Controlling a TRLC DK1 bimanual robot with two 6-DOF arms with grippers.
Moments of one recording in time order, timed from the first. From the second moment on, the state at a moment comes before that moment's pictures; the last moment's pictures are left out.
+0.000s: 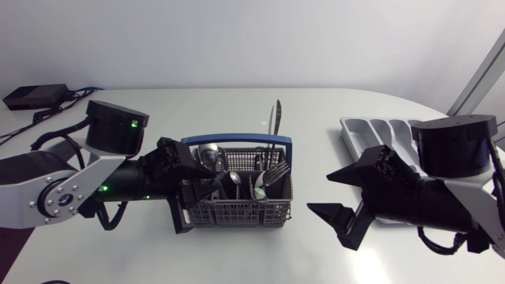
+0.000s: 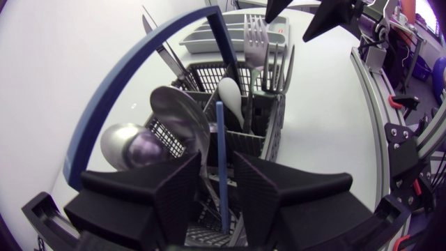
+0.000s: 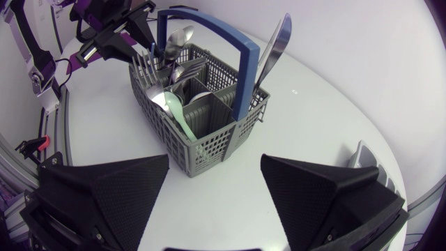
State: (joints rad) left arm -0.50 1.31 0.66 -0.10 0.36 0.65; right arm 0.44 0.94 0.53 -0.30 -0.28 -0.35
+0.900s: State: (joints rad) left arm -0.51 1.22 0.76 -0.23 0.38 0.59; right arm 0.44 0.94 0.52 -0.29 -0.28 -0.35
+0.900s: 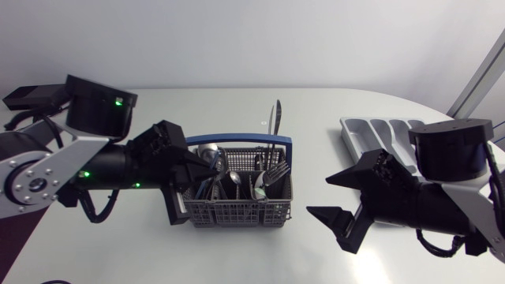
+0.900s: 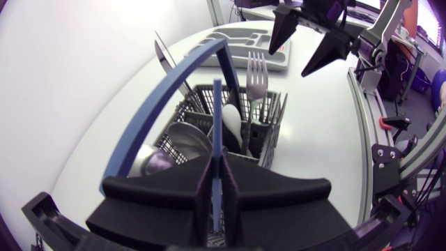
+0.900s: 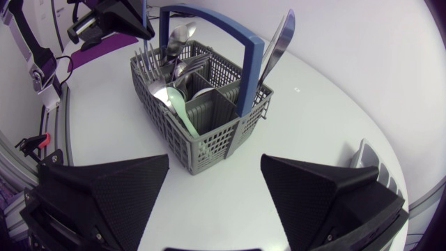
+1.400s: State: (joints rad) left arm -0.51 1.06 0.89 -0.22 0.48 0.26; right arm 0.46 0.85 0.56 -0.33 -0.32 -0.34
